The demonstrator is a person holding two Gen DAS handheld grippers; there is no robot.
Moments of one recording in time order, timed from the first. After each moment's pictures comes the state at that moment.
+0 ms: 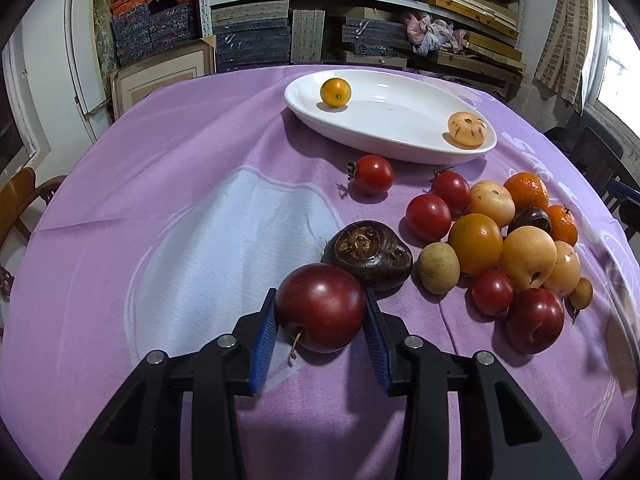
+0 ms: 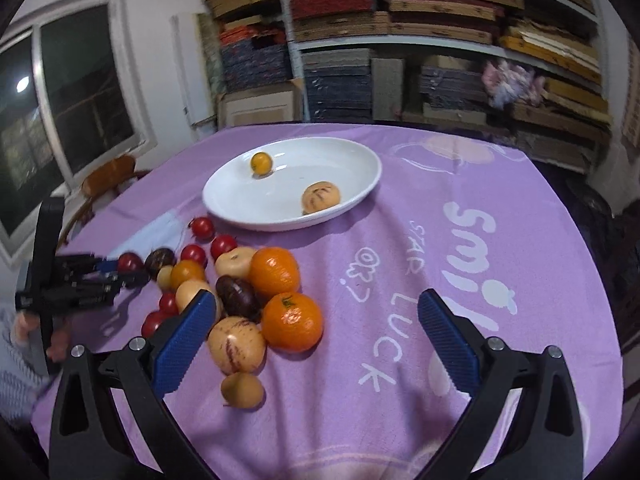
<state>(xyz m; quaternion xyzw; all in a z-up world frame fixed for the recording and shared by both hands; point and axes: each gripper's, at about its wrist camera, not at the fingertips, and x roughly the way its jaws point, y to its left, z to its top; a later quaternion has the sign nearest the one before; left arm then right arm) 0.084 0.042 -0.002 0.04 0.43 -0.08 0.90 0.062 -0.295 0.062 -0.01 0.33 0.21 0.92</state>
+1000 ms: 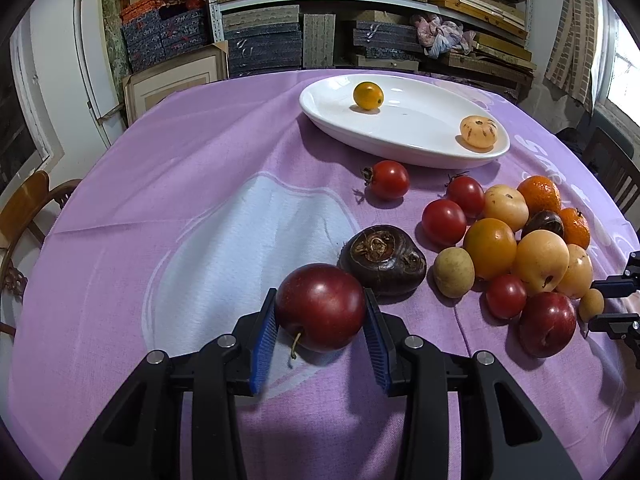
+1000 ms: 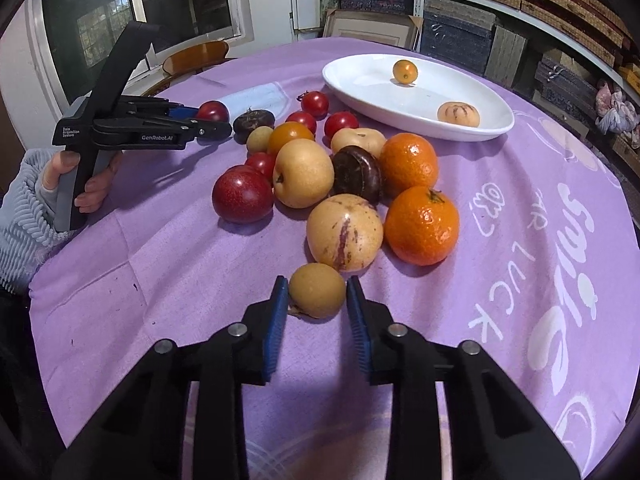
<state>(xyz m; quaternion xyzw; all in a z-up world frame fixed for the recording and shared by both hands) 0.078 0.046 0.000 0.05 0.42 -0.06 0.91 0.037 -0.251 0.012 -0.13 0.42 0.35 0.83</state>
